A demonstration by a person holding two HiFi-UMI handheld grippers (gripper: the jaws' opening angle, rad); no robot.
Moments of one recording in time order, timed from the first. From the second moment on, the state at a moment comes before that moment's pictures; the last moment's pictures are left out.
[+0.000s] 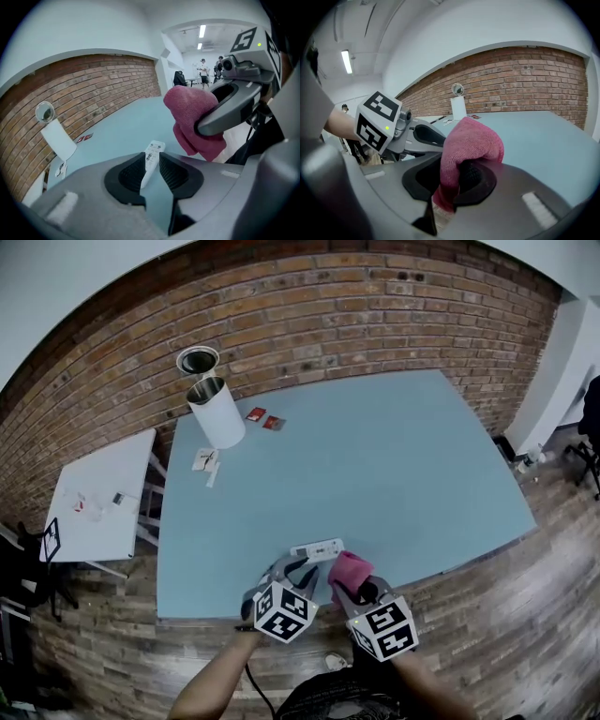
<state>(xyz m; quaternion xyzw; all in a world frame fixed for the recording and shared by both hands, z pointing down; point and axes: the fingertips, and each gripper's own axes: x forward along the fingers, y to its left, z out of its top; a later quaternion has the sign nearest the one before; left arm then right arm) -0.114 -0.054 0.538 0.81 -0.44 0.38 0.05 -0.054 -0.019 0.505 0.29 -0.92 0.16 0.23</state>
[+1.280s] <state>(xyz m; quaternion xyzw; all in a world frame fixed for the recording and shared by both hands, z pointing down) -0.104 -0.088 0.629 0.77 -0.09 0.62 0.12 -0.015 -0.104 0.515 0.32 -0.90 0.19 0.23</state>
